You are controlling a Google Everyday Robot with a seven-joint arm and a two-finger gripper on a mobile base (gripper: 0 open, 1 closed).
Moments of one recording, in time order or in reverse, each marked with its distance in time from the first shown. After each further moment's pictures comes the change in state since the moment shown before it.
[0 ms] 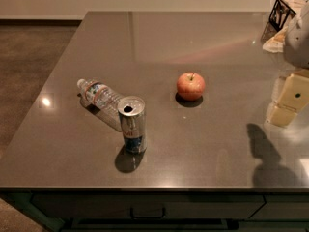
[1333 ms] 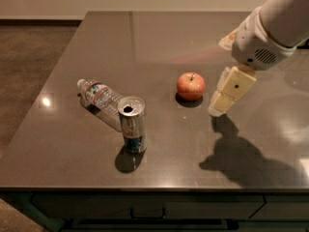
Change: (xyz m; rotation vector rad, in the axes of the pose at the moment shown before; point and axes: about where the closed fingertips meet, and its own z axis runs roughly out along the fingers) arm -0.078 -0.028 0.049 0.004 -0.237 0.017
